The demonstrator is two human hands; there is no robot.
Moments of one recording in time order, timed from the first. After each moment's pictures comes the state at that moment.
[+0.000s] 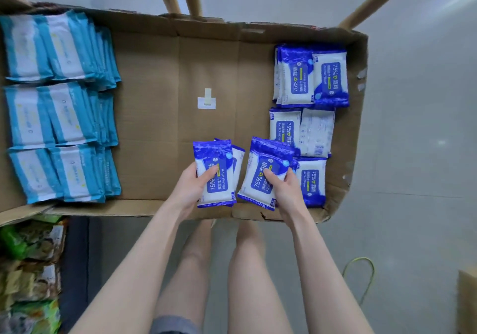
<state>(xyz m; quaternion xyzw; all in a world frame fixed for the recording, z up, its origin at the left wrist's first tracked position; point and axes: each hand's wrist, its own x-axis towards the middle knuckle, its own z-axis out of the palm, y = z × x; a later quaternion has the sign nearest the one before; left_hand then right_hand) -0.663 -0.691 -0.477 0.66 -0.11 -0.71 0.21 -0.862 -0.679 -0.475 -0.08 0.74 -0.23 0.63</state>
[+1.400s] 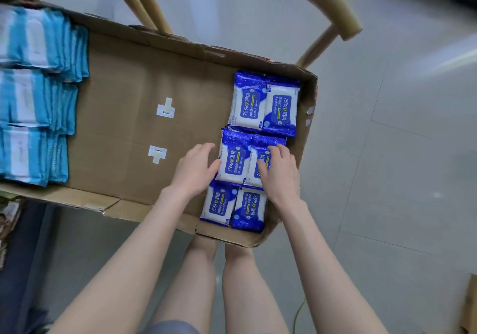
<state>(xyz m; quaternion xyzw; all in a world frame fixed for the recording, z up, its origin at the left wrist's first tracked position) -0.816 -0.754 -0.458 0.74 -0.50 -0.44 0.00 -0.996 -0.774 -0.457 -0.63 0.69 0.05 0.34</state>
